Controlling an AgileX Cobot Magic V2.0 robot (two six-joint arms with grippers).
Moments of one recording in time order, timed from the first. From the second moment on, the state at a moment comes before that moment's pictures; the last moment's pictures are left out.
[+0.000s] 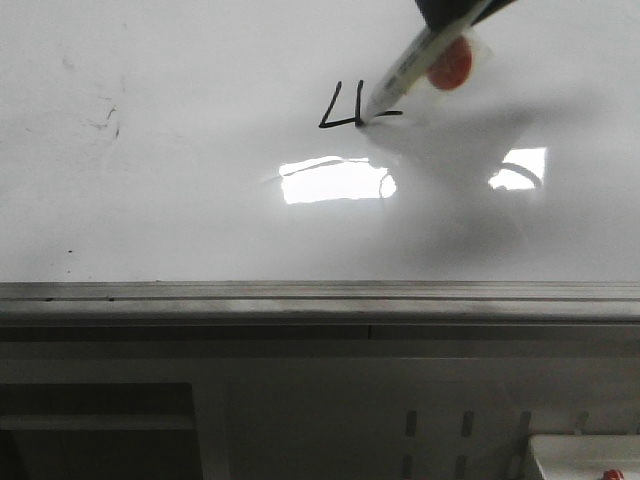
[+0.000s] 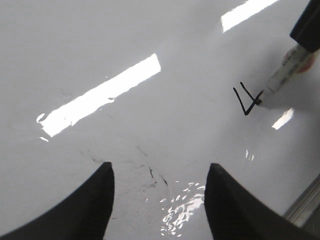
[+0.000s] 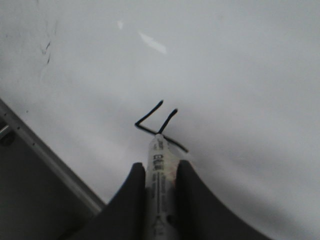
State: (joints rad) left arm -0.50 0.67 -0.37 0.81 -0.13 -0.51; right arm 0.44 1.21 -1.03 0.37 0.63 -0.40
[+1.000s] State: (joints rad) left arm -0.64 1.00 -0.42 1.01 -0.49 -0.54; right arm 0.79 1.21 -1.04 0.38 0.61 -0.40
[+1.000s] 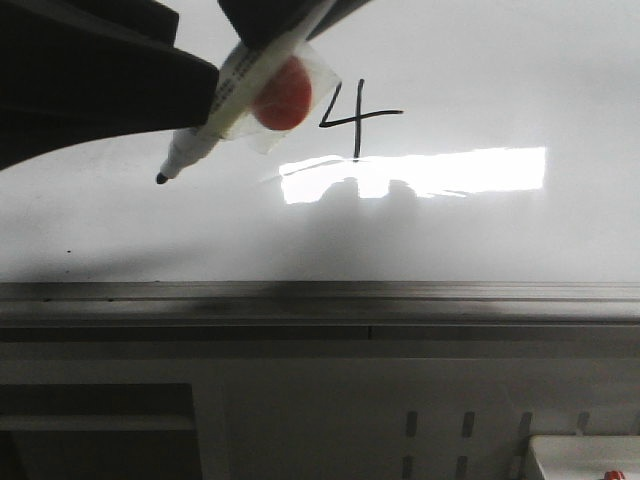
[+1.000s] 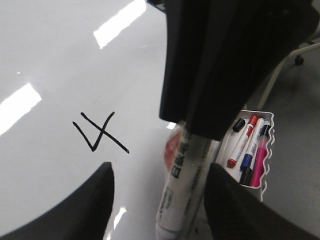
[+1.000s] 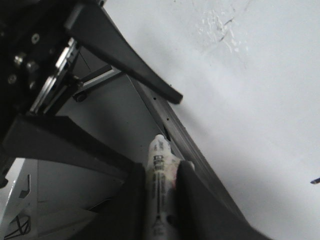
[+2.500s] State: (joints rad) left arm -0.64 1.05 -0.42 0.58 -0.19 -1.10; right arm 0.69 1.05 -1.17 0.21 0.54 -0.41
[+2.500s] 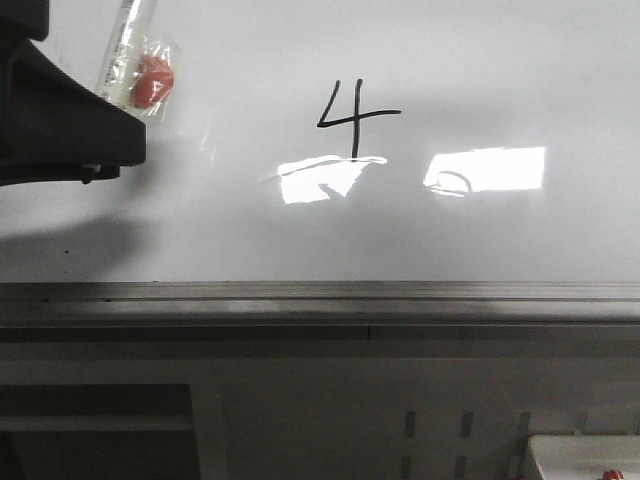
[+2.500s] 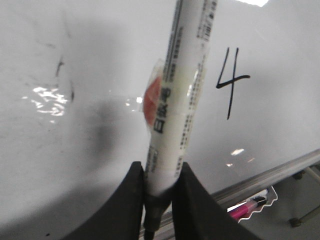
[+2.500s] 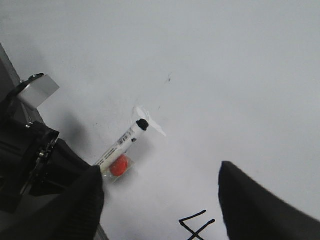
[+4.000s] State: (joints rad) left arm -0.63 1.14 -0.44 0.55 -0.20 -1.11; right arm 0.69 1.04 -1.17 0.21 0.58 -0.41
